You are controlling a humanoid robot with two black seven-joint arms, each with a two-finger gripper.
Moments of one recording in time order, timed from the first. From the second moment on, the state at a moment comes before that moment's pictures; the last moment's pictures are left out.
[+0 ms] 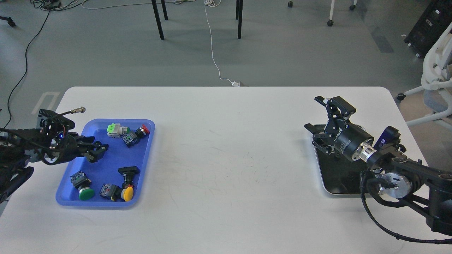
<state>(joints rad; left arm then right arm) -0.72 0.62 -0.38 -0.61 2.06 -0.16 -0.49 0.67 -0.59 0.22 1.07 -0.12 0.24 0.49</state>
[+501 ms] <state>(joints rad) -0.77 0.69 -0.38 -0.72 2.07 -0.11 -0.49 0.67 -0.60 0.22 1.07 -0.12 0.24 0.49</state>
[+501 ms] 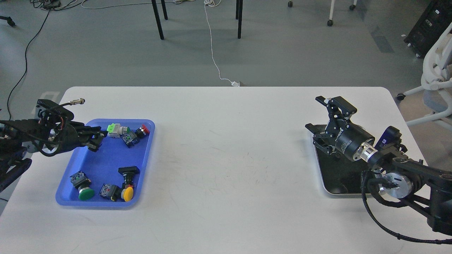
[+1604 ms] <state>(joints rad) -1.10 0.07 -0.13 -0.95 2.18 -0.39 -0.49 0.57 -0.62 0.35 1.01 0.00 0.24 0.49</state>
